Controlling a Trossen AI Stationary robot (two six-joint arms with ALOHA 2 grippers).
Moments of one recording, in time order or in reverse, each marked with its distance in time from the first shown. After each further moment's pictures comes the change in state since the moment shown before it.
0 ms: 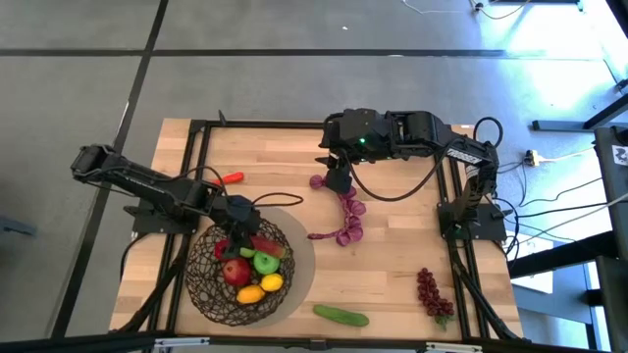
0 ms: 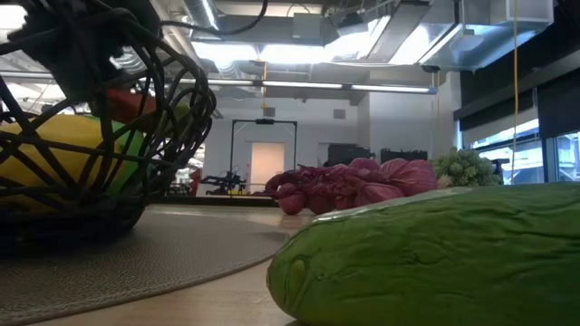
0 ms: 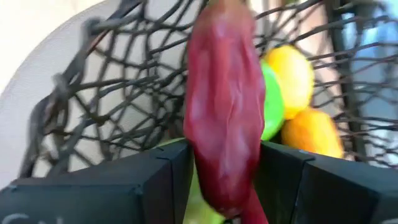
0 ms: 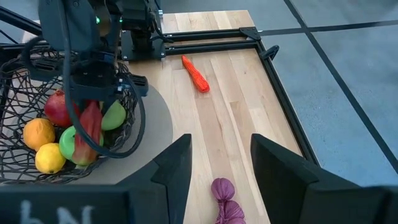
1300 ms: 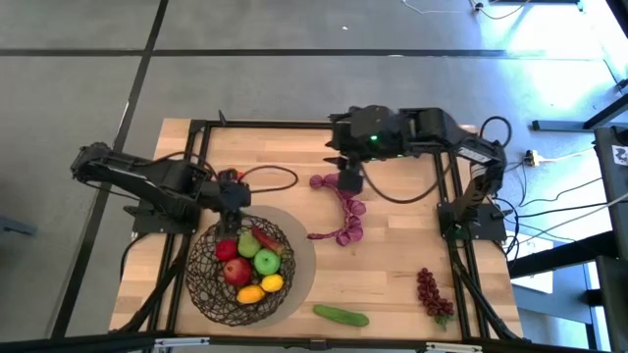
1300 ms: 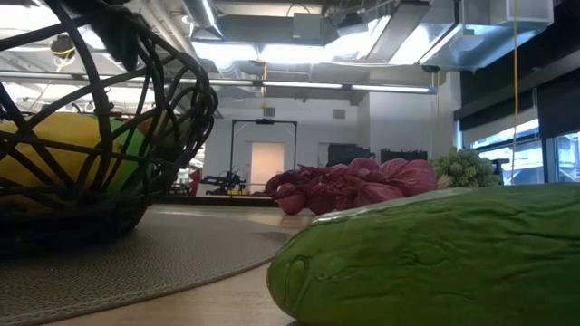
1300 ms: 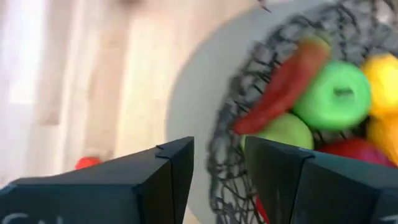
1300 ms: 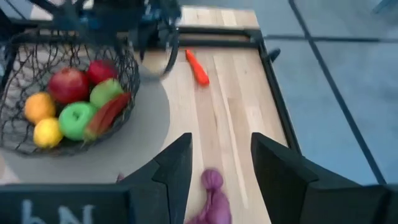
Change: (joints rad) left arm 0.006 0.000 0.420 -0.623 -0.410 0.016; right arm 0.002 -0.043 0.000 -0.048 -0.019 -0.107
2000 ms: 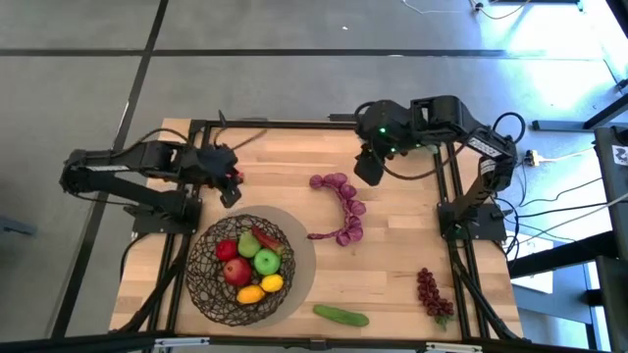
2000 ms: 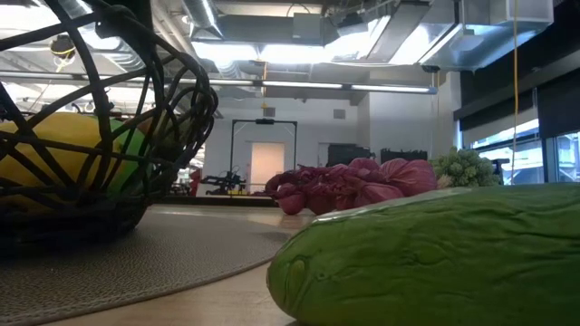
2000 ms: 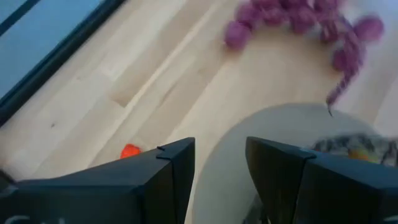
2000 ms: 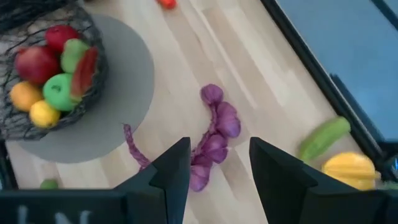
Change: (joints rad) left arm 0.229 -0.140 0.033 -0.006 -0.126 -0.238; right arm -0.089 -0.072 -0.055 -0.319 -0.050 0.388
